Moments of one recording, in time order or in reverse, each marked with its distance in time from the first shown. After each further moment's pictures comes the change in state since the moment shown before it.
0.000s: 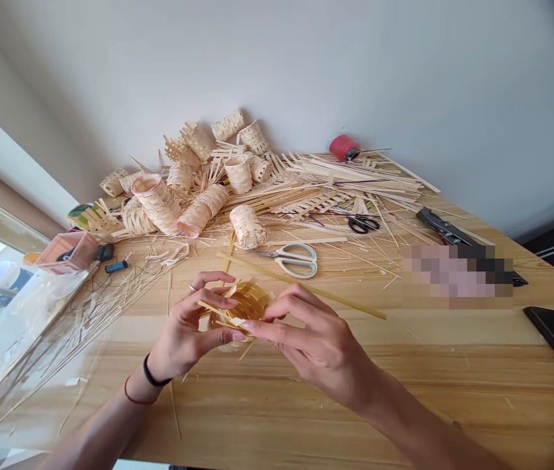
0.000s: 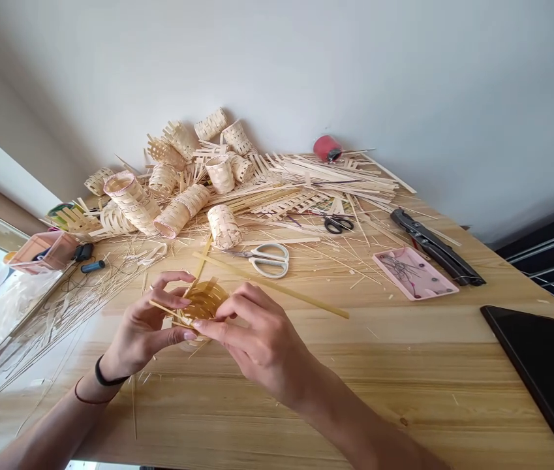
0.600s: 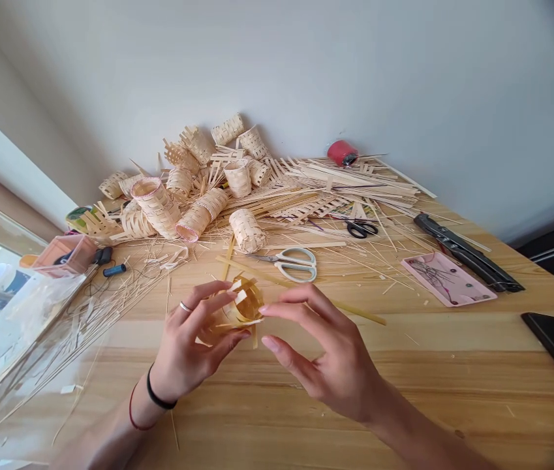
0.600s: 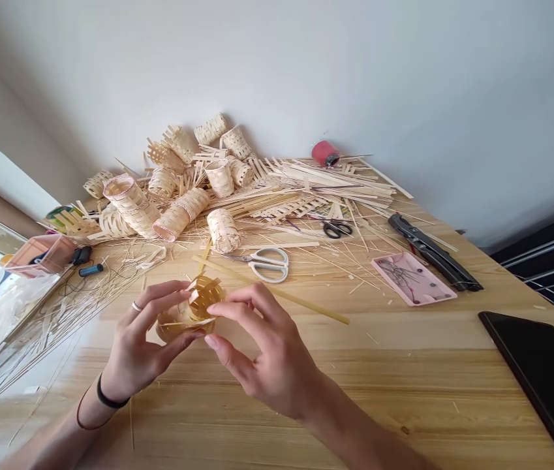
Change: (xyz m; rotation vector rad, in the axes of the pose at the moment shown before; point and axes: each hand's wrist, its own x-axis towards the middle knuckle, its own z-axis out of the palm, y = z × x) left_hand -0.003 0.013 0.008 0.751 0.089 0.316; right_hand -0.002 -0.007 -0.003 0.057 0.082 0.198
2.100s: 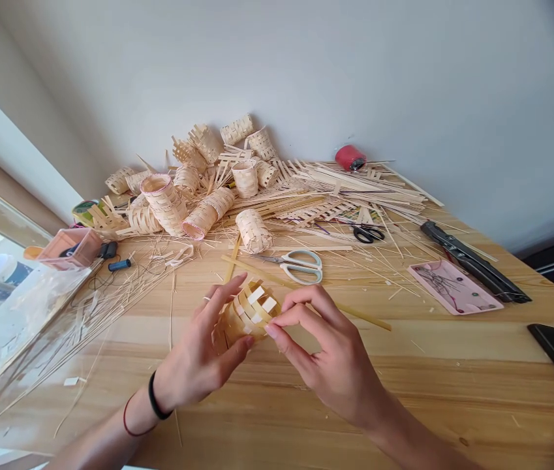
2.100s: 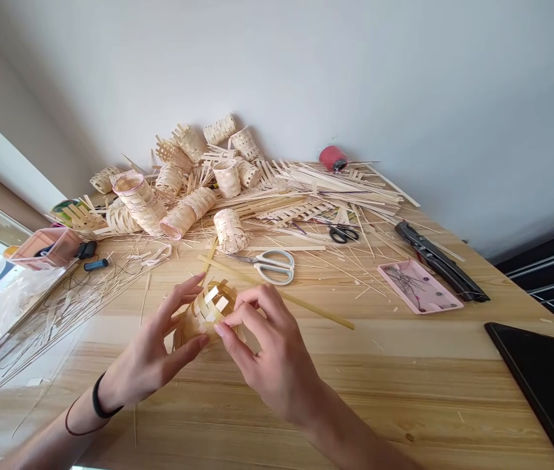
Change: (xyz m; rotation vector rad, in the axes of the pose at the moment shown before) left_hand -0.002 0.015 -0.002 -0.476 -0.285 -0.446; right_hand 0.000 -0.001 0.011 -0.109 0.021 0.023
